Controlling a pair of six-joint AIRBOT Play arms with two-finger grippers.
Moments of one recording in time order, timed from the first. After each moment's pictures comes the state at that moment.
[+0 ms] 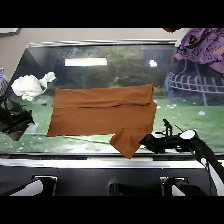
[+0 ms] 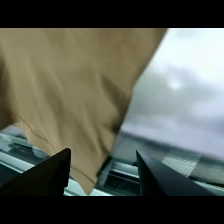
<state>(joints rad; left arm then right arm) 0.38 -1.27 1.09 1.52 -1.38 -1.69 -0.07 -1.08 0.41 -0.72 1.02 1.35</state>
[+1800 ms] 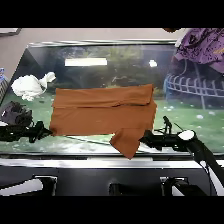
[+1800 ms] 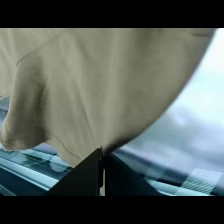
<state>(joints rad) 0.58 -1.41 0.74 0.88 -1.18 -1.28 -0.03 -1.04 0.42 -0.65 0.96 1.36</state>
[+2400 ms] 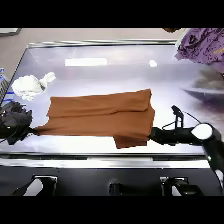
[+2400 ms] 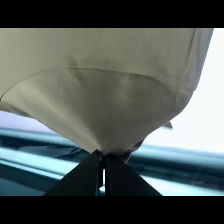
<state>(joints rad) 0.57 -0.96 0.78 1.13 -1.33 -1.55 -0.03 -0.79 0.61 -0.99 1.22 1.60</state>
